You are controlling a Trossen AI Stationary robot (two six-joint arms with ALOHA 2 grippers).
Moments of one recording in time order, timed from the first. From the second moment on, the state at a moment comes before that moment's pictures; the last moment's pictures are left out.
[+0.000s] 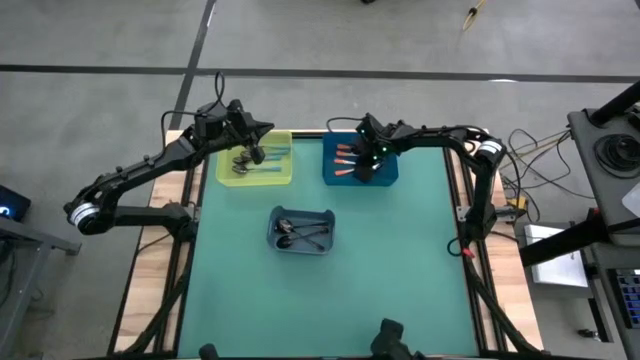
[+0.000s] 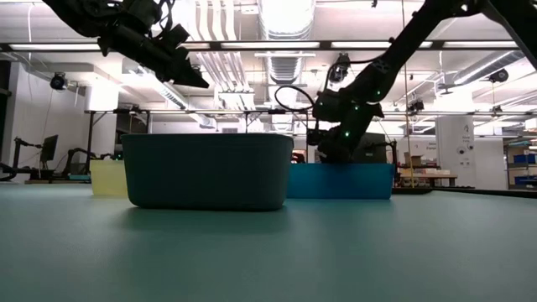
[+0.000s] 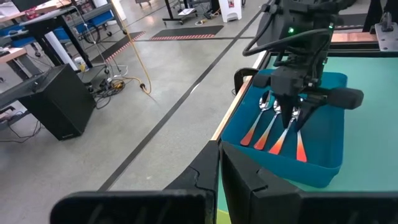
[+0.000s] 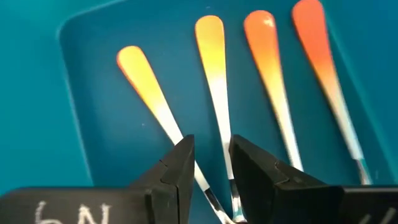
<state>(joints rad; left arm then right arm) 0.78 1.10 0.77 0.03 0.19 0.33 -0.69 1.93 1.17 -0.32 -0.24 -0.31</state>
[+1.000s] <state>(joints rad) 0.78 1.10 0.77 0.03 0.19 0.33 -0.69 1.86 1.19 -0.34 -0.14 -0.33</state>
